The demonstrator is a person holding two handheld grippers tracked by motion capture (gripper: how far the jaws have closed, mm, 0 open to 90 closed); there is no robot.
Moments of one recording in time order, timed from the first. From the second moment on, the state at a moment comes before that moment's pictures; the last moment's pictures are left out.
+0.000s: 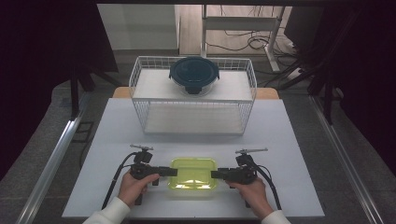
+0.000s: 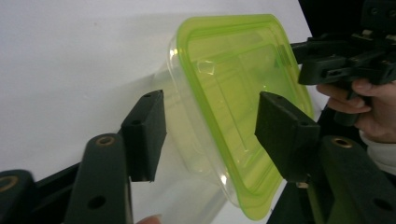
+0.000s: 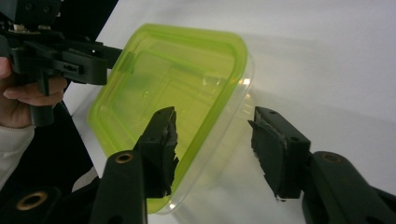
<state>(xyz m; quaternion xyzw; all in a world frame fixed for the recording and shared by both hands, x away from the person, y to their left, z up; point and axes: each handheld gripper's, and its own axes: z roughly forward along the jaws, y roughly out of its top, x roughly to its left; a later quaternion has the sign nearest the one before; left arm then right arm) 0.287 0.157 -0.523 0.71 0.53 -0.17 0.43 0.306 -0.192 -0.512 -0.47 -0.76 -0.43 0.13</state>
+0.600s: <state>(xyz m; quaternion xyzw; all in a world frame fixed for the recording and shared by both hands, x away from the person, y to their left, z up) 0.276 0.162 -0.514 0.69 0.53 -0.19 0.46 0.301 -0.202 -0.510 -0.51 -0.71 -0.45 0.18</state>
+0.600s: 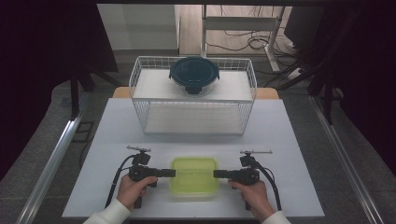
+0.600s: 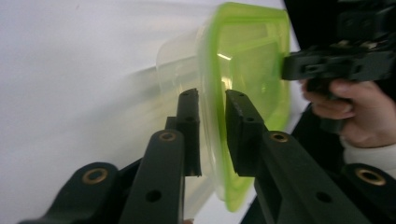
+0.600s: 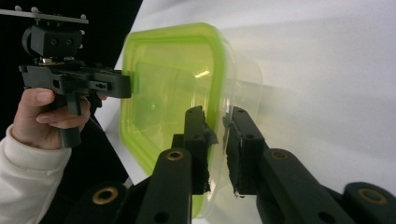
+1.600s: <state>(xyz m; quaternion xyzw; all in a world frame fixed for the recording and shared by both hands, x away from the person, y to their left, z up) 0.271 0.161 -0.464 0.71 0.48 -0.13 0.50 0.292 -0.205 -0.457 -0.45 -0.74 -0.50 0.12</state>
